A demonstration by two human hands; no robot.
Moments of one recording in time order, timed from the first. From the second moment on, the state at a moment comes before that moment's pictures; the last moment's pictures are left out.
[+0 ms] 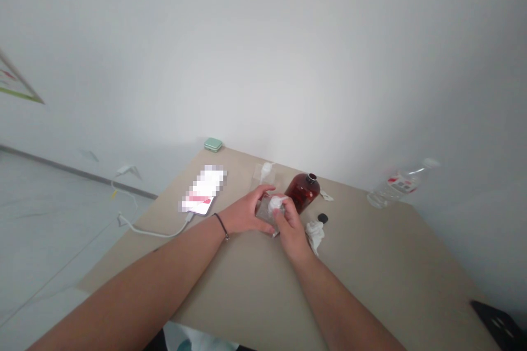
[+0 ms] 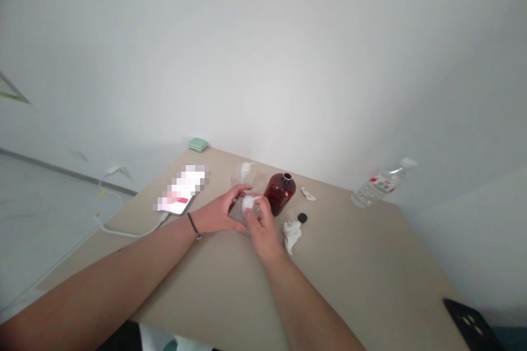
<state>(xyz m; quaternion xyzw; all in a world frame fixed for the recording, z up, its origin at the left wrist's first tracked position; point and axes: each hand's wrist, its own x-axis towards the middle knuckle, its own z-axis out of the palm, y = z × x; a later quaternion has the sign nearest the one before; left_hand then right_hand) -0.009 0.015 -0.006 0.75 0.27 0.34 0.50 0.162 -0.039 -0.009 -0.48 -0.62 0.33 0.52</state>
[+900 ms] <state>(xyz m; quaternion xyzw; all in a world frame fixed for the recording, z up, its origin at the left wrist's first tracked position) -0.009 0.015 -0.004 0.75 0.27 0.35 0.50 0.164 -0.039 -0.010 -0.49 -0.62 0.33 0.51</state>
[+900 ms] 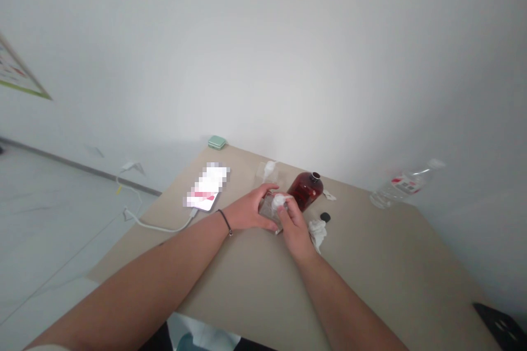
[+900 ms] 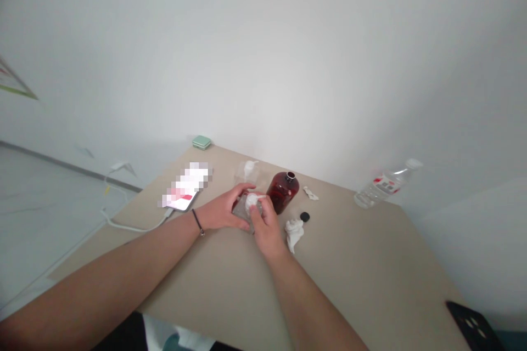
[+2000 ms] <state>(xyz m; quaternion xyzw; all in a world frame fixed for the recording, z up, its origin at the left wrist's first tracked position) -0.008 0.014 0.000 0.75 0.28 0.33 0.50 0.166 -0.040 -0.010 -0.48 -0.61 0.36 0.52</state>
